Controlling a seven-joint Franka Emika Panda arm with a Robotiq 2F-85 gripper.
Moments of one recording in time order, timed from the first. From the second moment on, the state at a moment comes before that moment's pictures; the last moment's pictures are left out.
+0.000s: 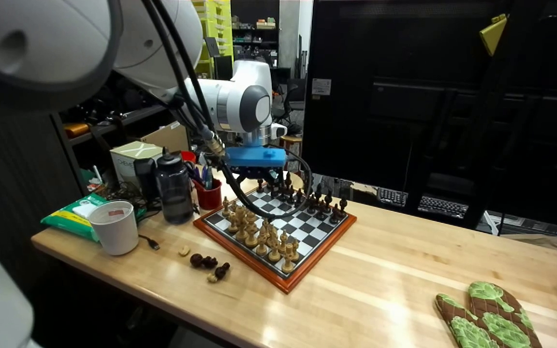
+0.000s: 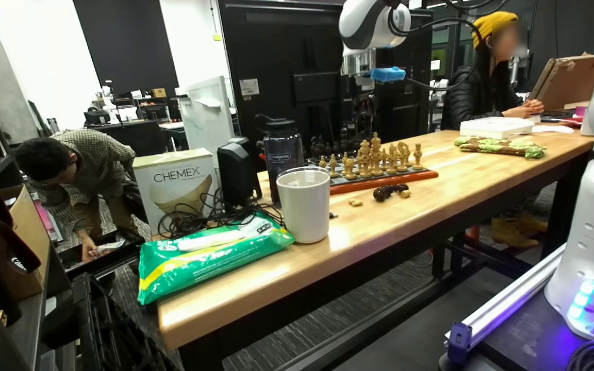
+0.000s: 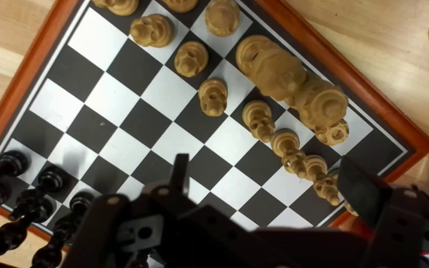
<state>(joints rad) 0.06 -0.04 0.00 -2.15 -0.03 2.14 -0.27</state>
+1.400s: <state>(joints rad) 0.10 0.26 0.08 -1.80 -0.03 2.10 -0.22</state>
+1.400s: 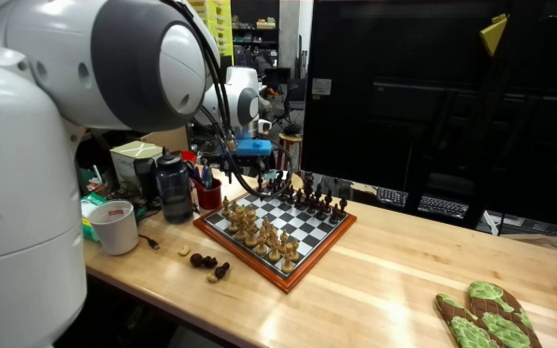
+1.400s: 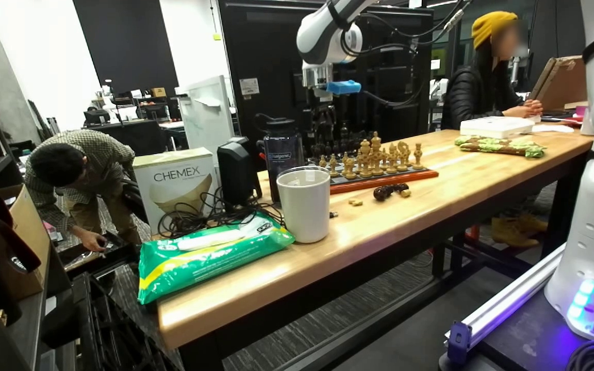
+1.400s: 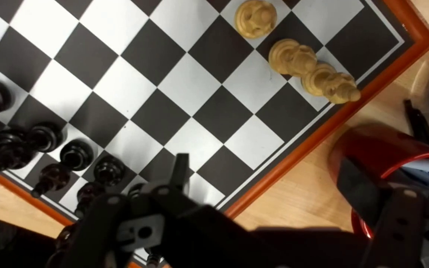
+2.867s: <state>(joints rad) 0.17 0.48 0.08 -1.63 -0.05 2.26 0.16</state>
